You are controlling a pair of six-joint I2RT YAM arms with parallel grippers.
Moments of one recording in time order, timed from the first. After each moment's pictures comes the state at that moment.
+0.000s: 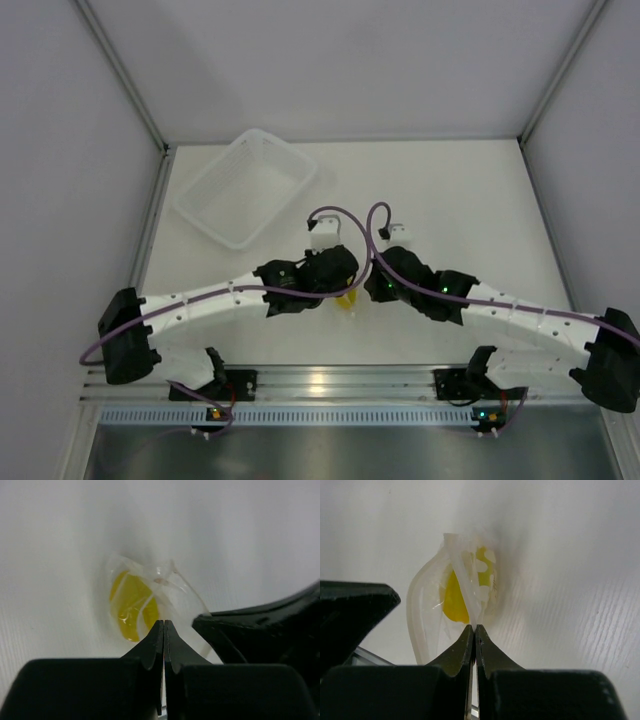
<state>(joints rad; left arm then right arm) -1.14 1.38 1.07 -0.50 -0.56 -0.89 0.99 1.11 0.75 -0.38 0.30 0.73</state>
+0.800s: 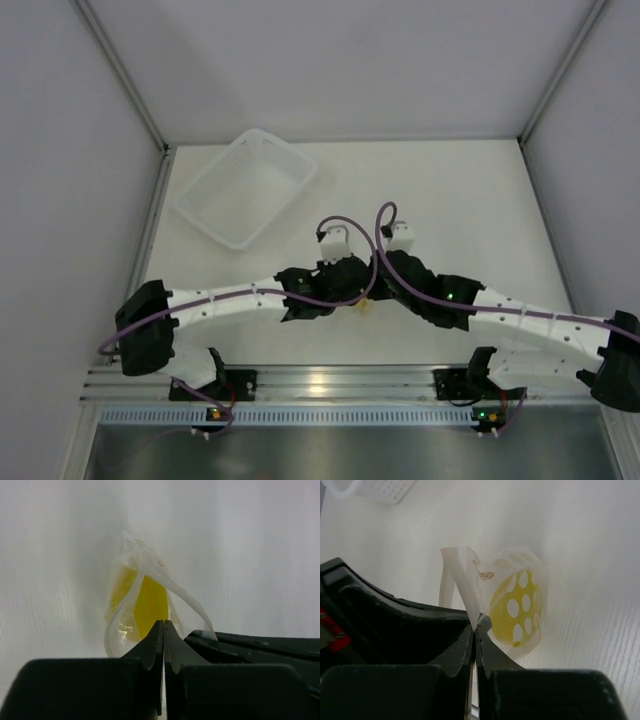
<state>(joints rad) -1.19 1.44 1.04 -0.39 -0.56 -1.03 1.07 1.06 0.77 -0.33 0.40 0.77</state>
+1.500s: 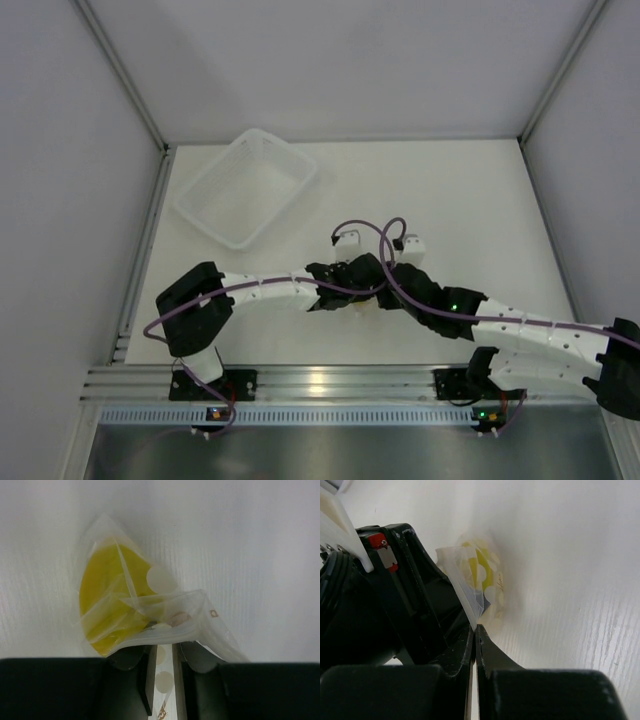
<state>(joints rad) -1.12 1.70 1.07 -0.30 -0.44 -1.08 1.04 1.00 0.60 -0.28 0.45 0.77</state>
